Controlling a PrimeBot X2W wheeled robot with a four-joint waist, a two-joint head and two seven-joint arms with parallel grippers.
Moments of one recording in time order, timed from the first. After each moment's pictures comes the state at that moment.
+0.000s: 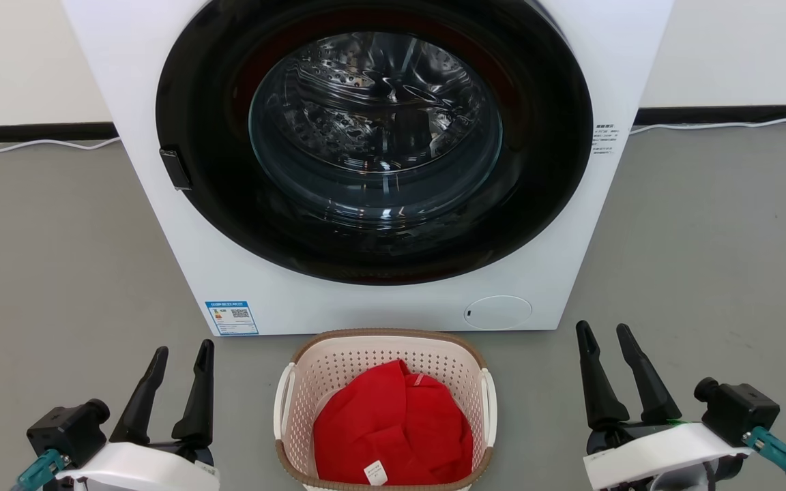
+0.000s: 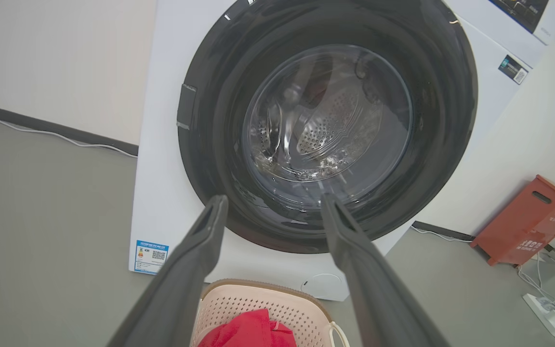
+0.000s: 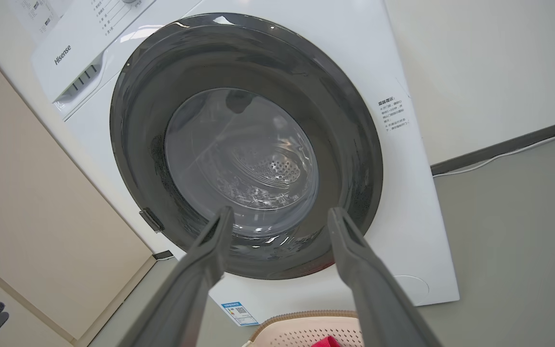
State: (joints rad) left arm 0.01 0.18 -0.06 0.16 -0.57 -0.12 -0.20; right arm -0.03 -0.04 0.09 0.17 0.49 0.13 -0.20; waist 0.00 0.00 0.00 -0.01
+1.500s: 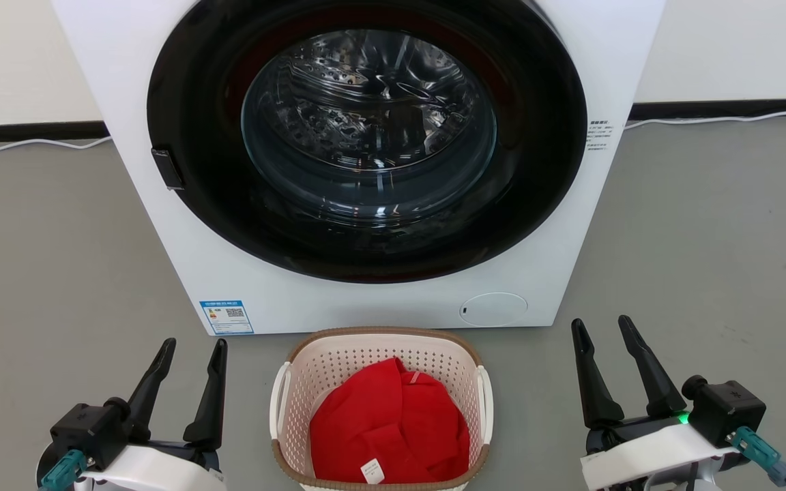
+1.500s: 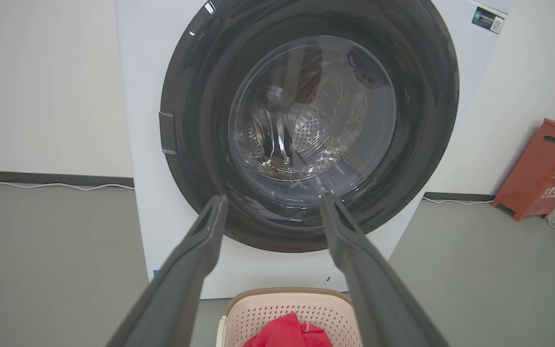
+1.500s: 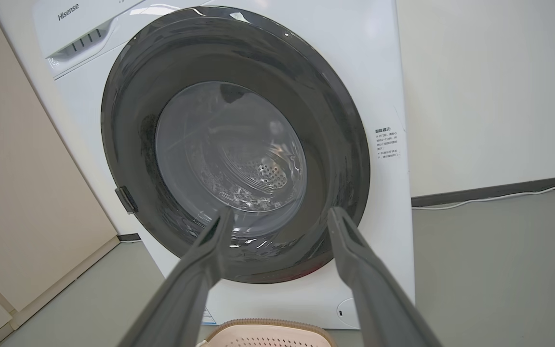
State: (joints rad) left arm 0.01 0.20 -0.10 0.14 -0.38 -0.12 -0.25; right arm -0.05 -0.05 0.07 0.20 0.27 0.13 -0.25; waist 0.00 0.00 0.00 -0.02
